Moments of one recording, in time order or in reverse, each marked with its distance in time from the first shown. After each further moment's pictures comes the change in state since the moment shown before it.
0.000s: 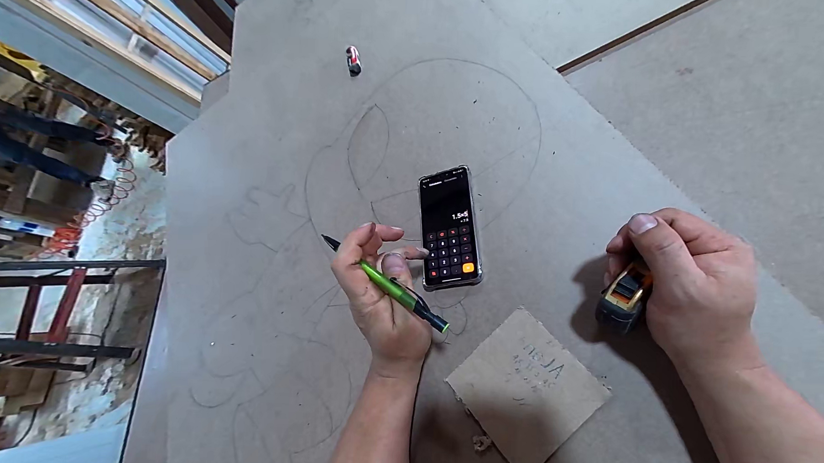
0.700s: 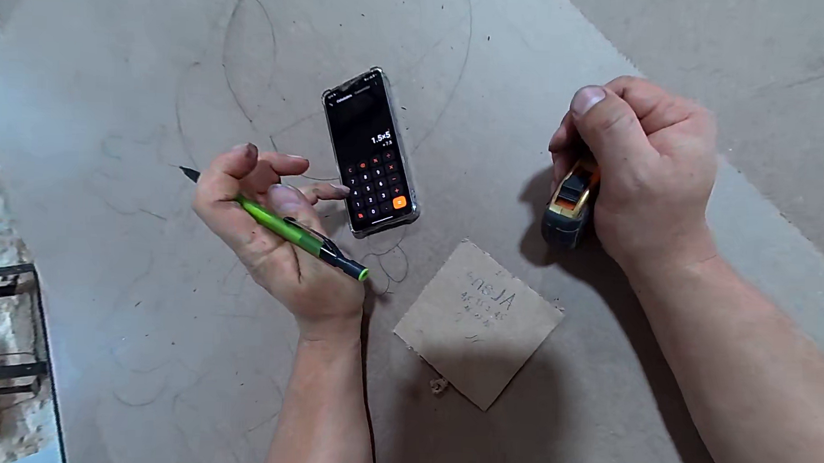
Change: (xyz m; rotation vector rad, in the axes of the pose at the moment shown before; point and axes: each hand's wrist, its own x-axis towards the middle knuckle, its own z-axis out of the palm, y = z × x) left_hand 0.006 -0.007 -0.004 0.024 -0.110 0.109; right_hand 0.004 0.000 0.001 0.010 -0.011 -0.038
